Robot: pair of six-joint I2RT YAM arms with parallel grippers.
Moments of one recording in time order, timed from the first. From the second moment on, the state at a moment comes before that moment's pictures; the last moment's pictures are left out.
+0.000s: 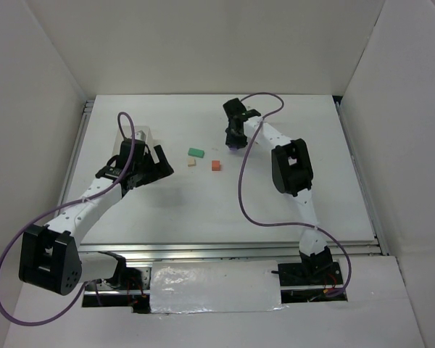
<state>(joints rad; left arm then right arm) -0.26 1.26 0.86 -0.38 0.01 -0.61 0.42 2.43 2.10 -0.75 0.19 0.56</state>
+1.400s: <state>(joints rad) -0.36 1.20 0.82 -0.38 -0.02 -0.62 0.55 2.11 1.55 -0.52 0.15 0.51</state>
